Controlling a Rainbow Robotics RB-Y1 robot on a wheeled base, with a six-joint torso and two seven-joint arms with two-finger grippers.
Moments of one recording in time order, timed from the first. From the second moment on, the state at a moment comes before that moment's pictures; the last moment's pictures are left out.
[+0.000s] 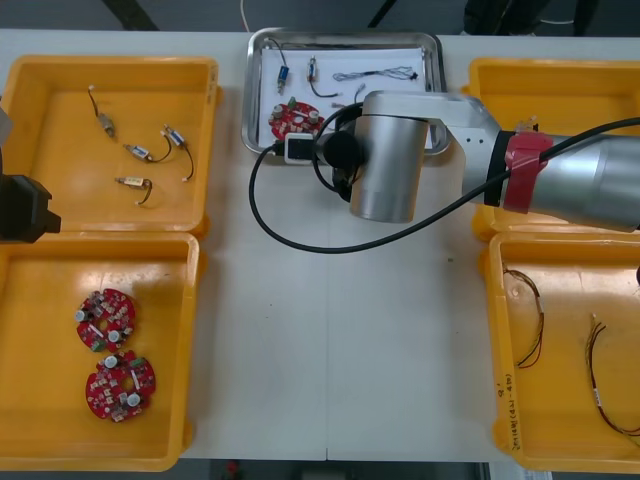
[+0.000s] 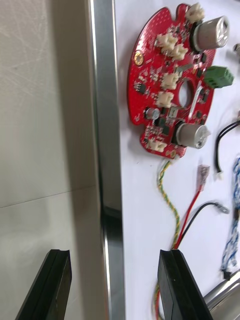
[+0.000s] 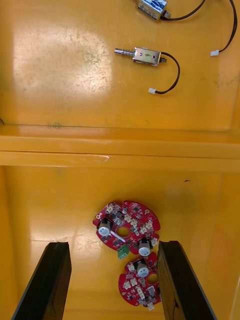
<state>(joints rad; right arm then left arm) -1.31 -0.55 1.33 -1.34 -0.47 0.98 1.63 -0.29 0.83 0.22 -2.23 0.83 1.91 -1.09</state>
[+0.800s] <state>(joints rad) -1.31 -0.55 1.10 -1.65 -0.71 1.45 1.63 -0.29 0.83 0.22 -2.23 0.83 1.91 -1.09</state>
